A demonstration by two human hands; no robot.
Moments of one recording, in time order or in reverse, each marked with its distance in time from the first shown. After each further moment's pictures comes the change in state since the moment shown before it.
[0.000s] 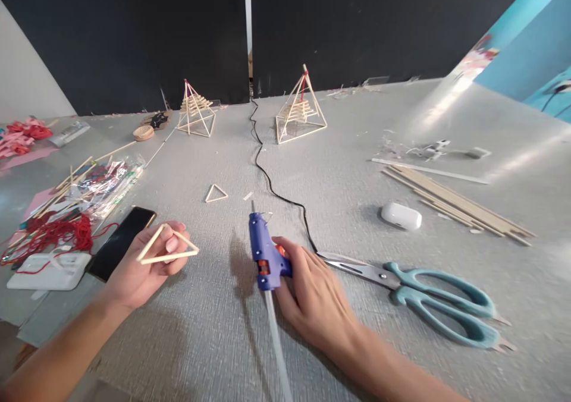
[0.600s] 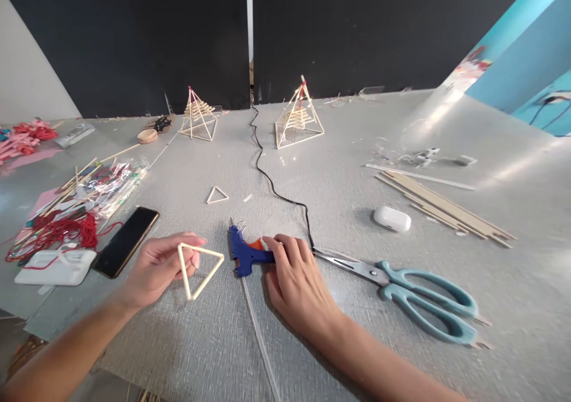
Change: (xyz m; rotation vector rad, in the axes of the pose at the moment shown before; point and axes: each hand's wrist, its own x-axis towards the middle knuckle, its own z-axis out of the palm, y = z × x) left_hand -0.010 -0.016 -0.004 0.251 -0.168 0.136; right_hand 0.008 -0.006 0.012 -0.134 -0.027 -0.107
